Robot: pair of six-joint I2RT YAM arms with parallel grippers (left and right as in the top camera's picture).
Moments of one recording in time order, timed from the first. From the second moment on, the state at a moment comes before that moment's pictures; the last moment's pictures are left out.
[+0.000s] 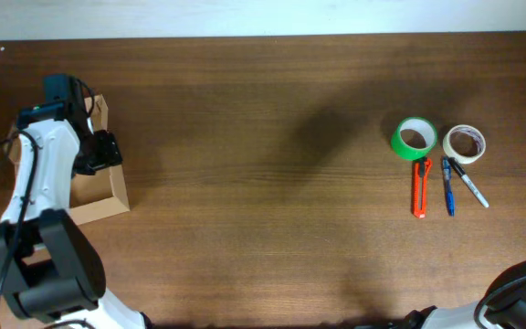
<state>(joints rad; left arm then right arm) 0.24 1.84 1.46 -1.03 -0.17 -0.12 -0.75 1.70 1.59 -0.93 -0.09 0.26</state>
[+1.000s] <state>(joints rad) -0.17 1.98 1.98 -1.02 0.05 -0.28 -0.75 1.71 1.59 -0.93 -0.09 0.26</state>
